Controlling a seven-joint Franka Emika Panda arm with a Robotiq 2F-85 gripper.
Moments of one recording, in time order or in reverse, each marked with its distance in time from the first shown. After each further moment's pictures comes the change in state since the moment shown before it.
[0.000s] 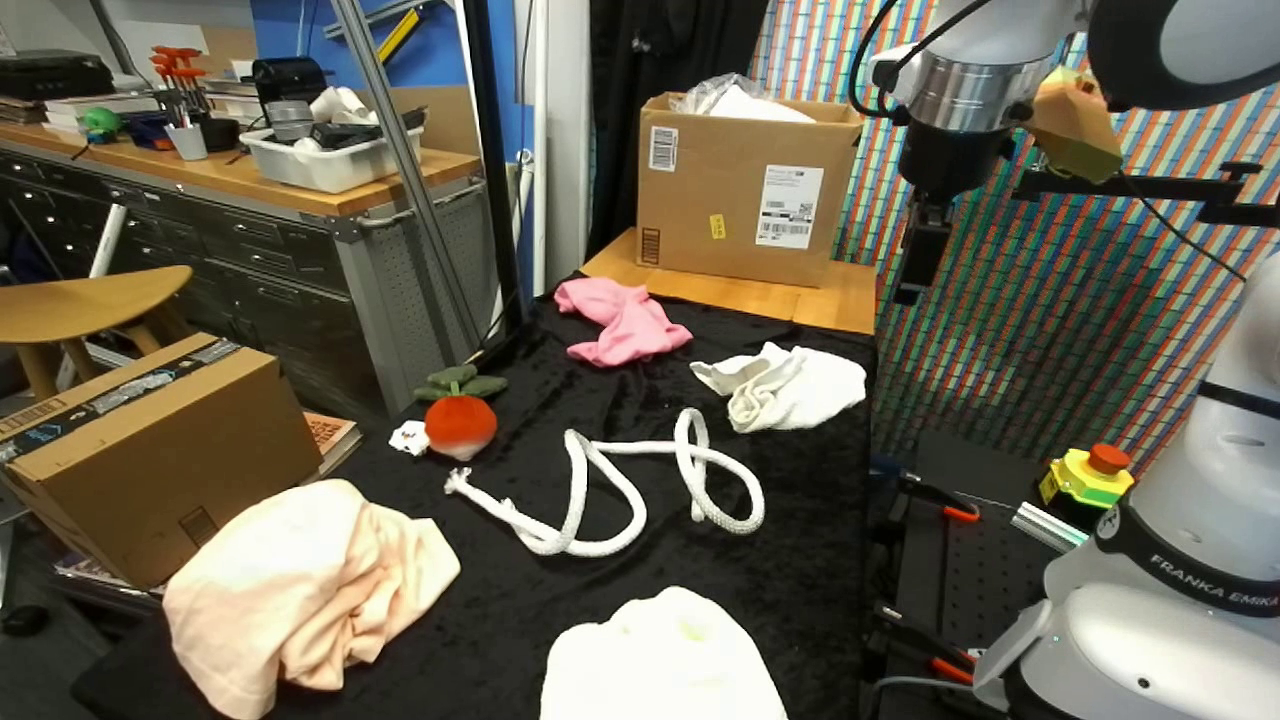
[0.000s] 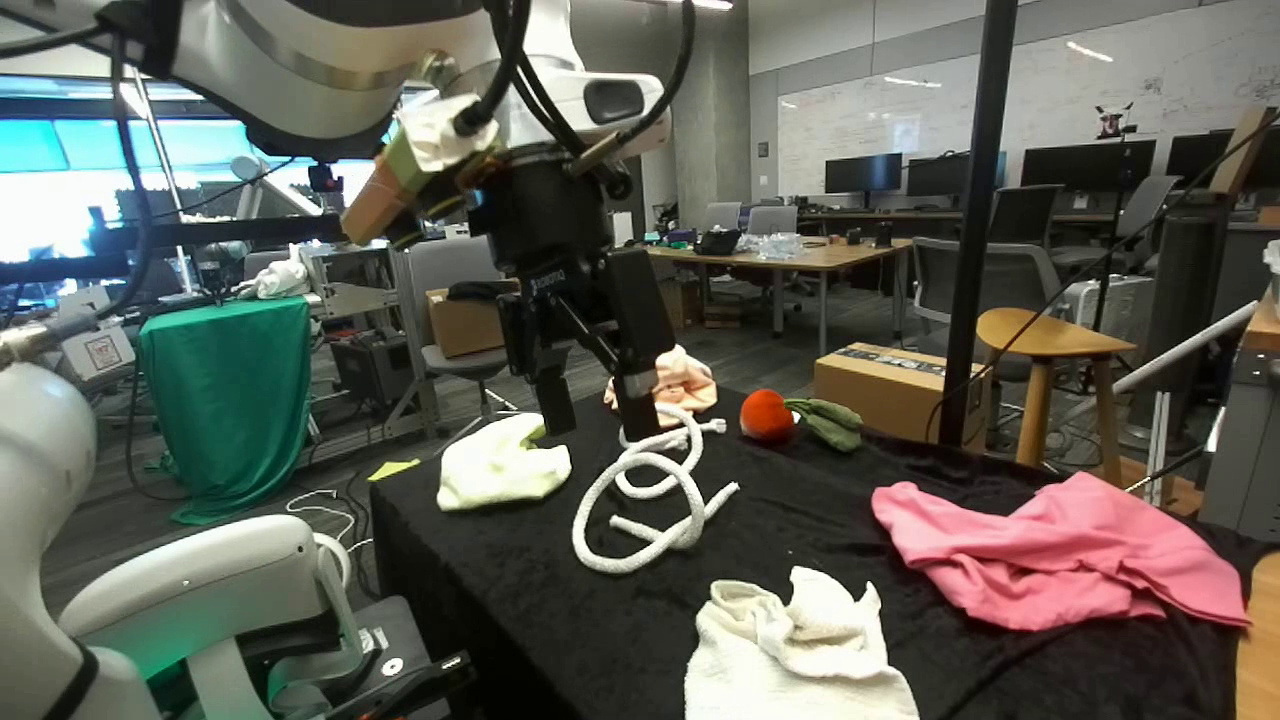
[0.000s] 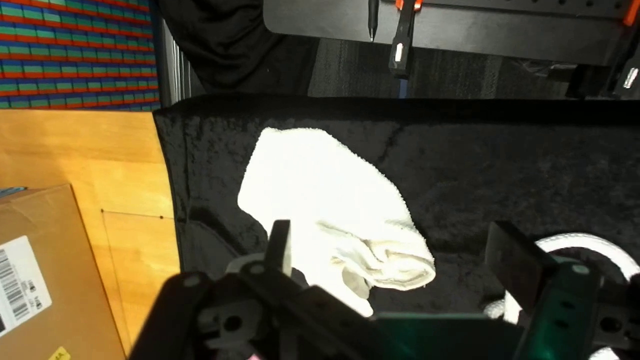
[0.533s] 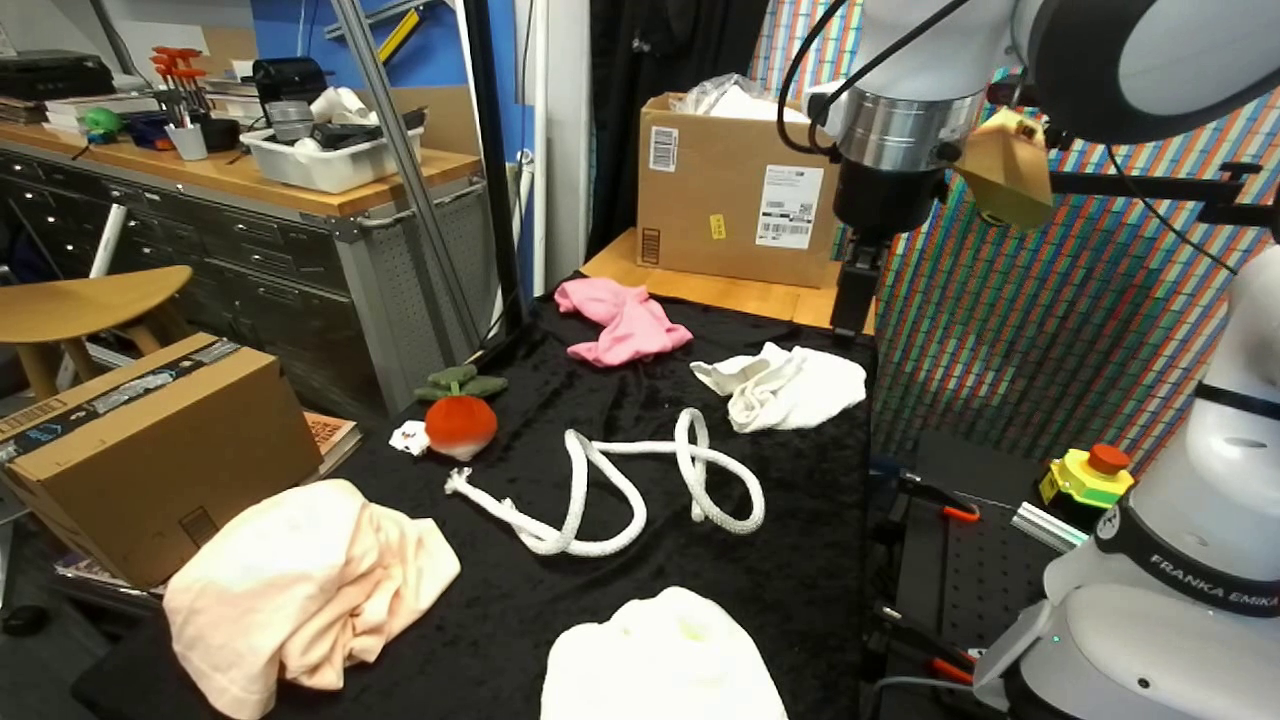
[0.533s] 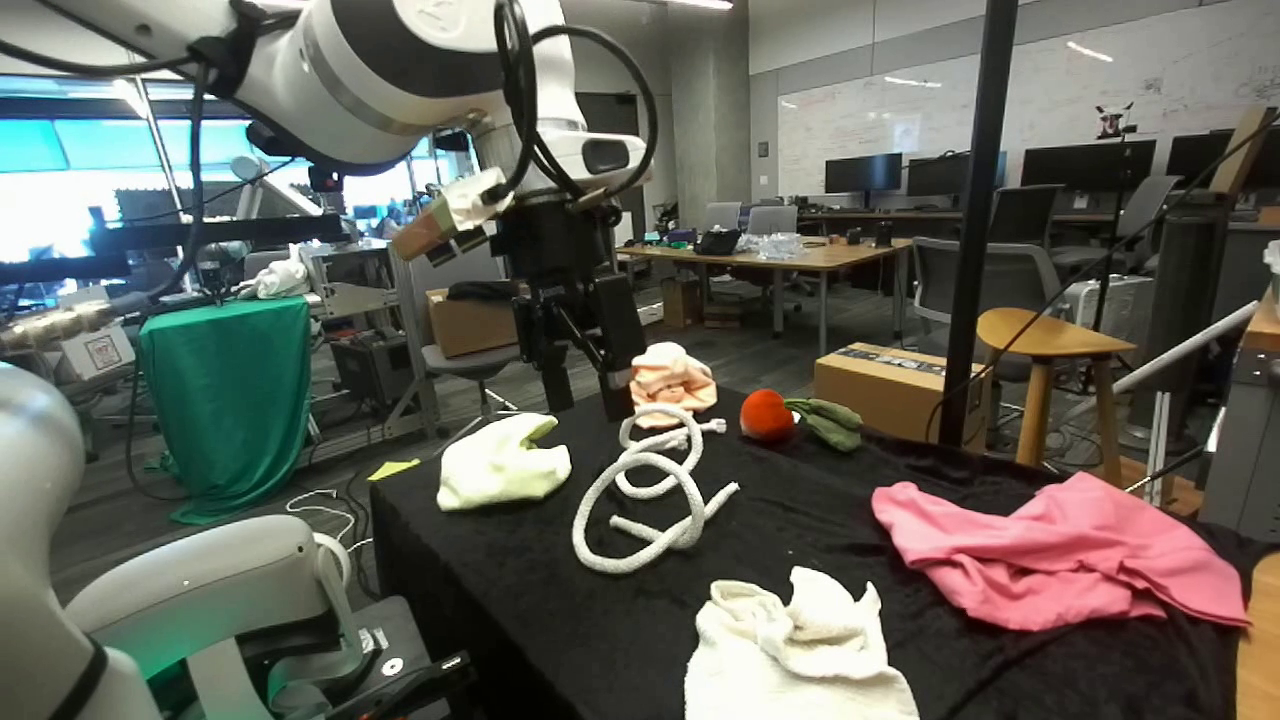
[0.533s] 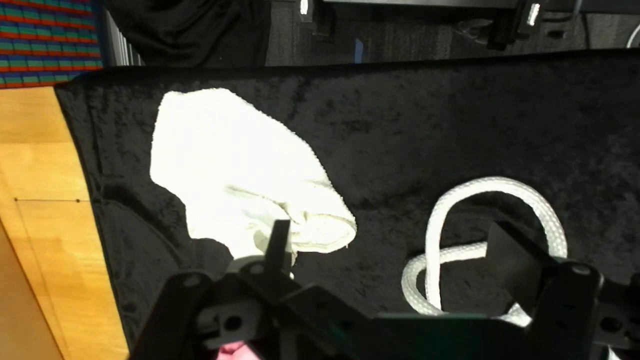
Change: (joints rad) arm 0.079 0.180 0.097 0.071 0.119 0.091 0.193
